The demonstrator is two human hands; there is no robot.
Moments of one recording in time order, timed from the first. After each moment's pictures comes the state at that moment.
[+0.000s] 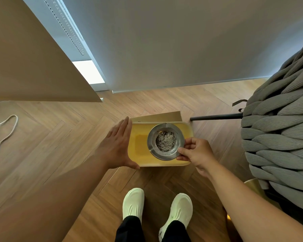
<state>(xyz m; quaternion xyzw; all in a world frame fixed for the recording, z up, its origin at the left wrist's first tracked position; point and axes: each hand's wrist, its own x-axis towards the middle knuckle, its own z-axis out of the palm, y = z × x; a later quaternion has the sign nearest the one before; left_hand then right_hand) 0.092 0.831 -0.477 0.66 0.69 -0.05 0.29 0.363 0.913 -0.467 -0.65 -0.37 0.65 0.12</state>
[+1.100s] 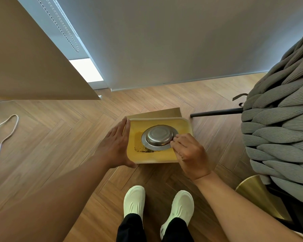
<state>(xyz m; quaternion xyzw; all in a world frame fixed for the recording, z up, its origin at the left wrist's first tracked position) 0.101 0.823 -0.489 0.67 0.69 -0.03 0.28 0.362 0.885 -0.467 -0.36 -0.90 0.12 0.20</state>
